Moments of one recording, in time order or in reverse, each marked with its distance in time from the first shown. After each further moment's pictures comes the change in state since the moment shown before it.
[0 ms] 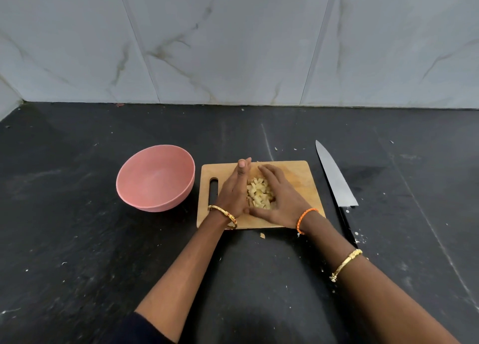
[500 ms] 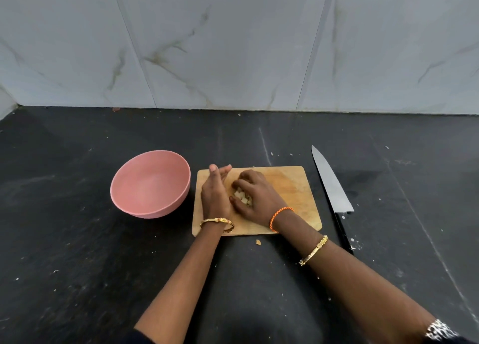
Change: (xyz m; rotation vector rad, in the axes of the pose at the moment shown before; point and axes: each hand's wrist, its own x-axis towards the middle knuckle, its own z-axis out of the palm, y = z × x) left_hand 0.006 -0.009 -0.001 -0.306 0.472 0.023; right_hand 0.030 -0.008 0.025 -0.228 0.145 -0.236
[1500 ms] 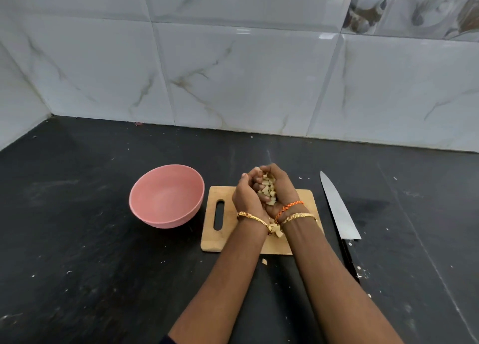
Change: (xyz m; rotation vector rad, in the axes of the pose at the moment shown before) left_hand -0.026 0.074 0.049 -0.565 0.118 -0.486; right_hand 0.046 -0.036 -0.059 1.913 -0.005 0.871
